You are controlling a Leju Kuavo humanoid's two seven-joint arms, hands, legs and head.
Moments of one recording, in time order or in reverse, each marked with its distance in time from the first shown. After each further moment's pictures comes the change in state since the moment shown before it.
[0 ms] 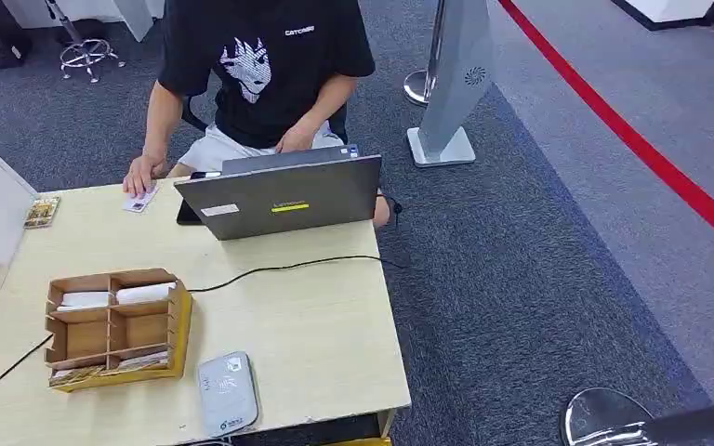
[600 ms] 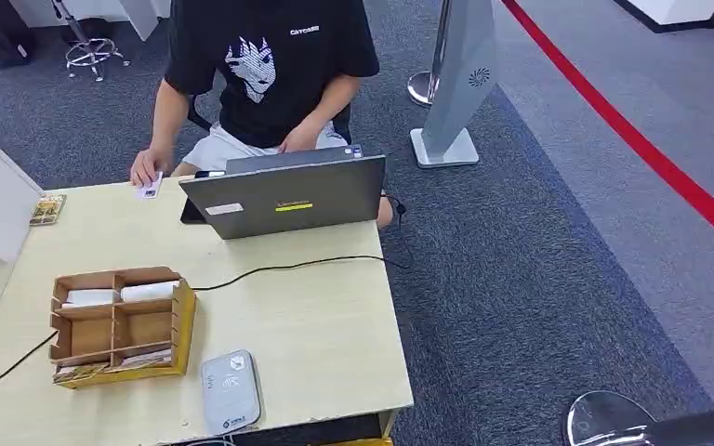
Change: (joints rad) left arm -0.078 -0.002 0.141 0.032 -0.690 -0.778 0.028; right arm -0.003 0.073 -0.123 0.024 0.000 -0.039 -0.051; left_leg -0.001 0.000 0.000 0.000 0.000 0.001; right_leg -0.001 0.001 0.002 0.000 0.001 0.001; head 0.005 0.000
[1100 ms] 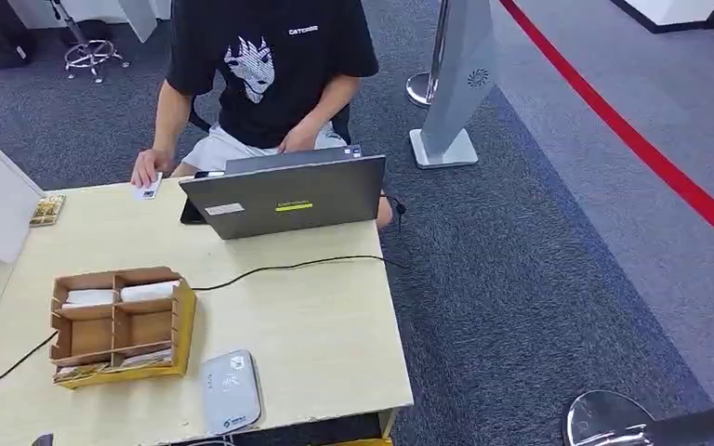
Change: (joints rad) left arm 0.007 -0.002 -0.209 -0.464 -0.442 -0.233 -0.245; right arm 0.002 0.012 -0.005 0.004 0.000 0.046 -0.051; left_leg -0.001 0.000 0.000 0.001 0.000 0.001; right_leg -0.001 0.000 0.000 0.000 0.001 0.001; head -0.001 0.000
